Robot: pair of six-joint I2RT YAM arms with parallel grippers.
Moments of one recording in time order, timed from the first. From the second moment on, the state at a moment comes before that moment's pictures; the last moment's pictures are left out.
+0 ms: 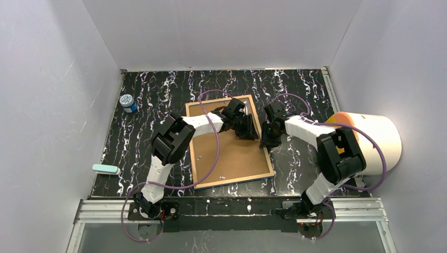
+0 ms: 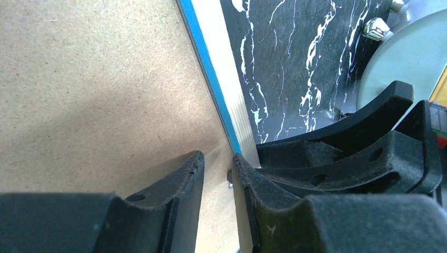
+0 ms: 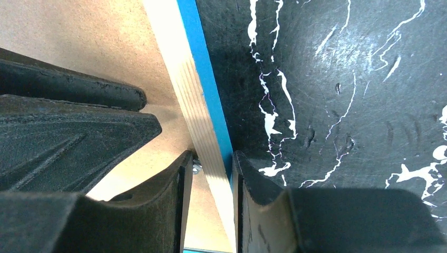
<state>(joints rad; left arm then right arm) -0.76 2.16 1.45 -0.15 0.39 -0.81 0.44 1.64 0.96 -0.56 -0.09 0.50</state>
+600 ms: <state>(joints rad) -0.76 2.15 1.39 -0.06 0.39 -0.79 0.45 1.70 1.03 -0.64 -0.08 0.54</state>
